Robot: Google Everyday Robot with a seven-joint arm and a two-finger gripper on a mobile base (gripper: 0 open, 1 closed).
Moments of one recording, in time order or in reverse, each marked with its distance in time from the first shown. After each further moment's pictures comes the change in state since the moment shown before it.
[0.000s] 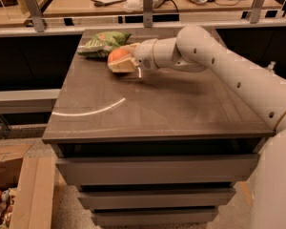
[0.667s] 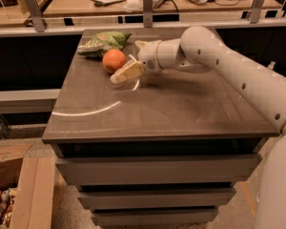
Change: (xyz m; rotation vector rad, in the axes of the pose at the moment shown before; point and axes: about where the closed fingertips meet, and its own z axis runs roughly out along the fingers) arm 0.003 -0.001 -0.009 0.011 0.014 -0.005
